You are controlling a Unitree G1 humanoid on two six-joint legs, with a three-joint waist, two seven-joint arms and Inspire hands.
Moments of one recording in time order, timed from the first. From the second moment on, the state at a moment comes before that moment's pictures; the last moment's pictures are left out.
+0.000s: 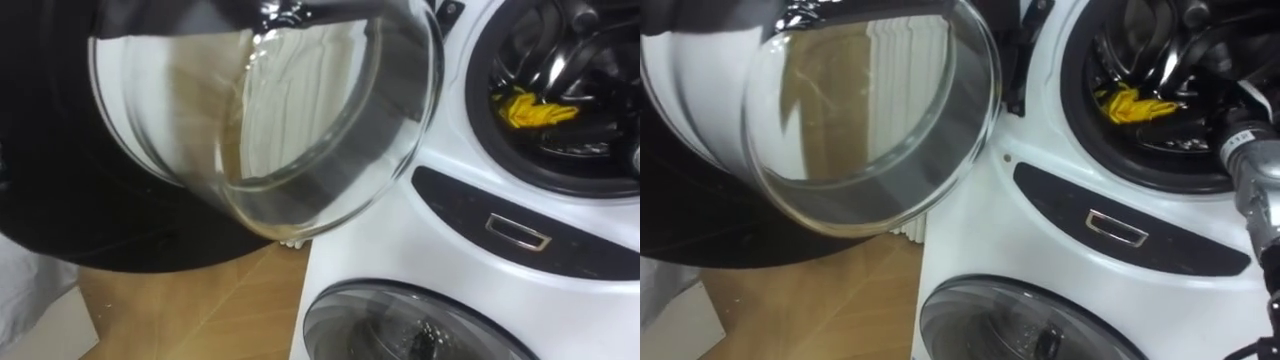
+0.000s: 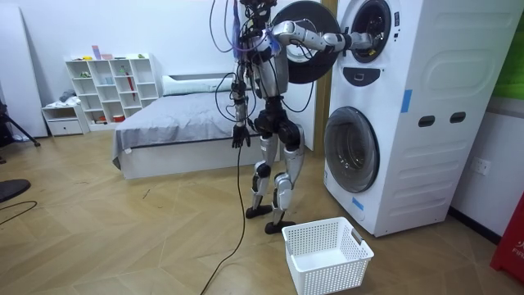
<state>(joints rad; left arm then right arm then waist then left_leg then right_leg) 0.33 0.29 0.23 0.97 0.28 0.23 0.10 -0.86 -0.73 0.07 1.02 0.22 0.13 0.10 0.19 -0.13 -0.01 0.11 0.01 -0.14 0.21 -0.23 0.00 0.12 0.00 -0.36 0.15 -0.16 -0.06</state>
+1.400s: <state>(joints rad) 0.23 0.35 0.08 0.96 0.26 0.20 0.10 -0.92 -0.78 0.21 1.11 0.06 0.02 -0.02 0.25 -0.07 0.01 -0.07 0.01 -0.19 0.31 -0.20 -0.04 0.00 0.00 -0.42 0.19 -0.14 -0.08</state>
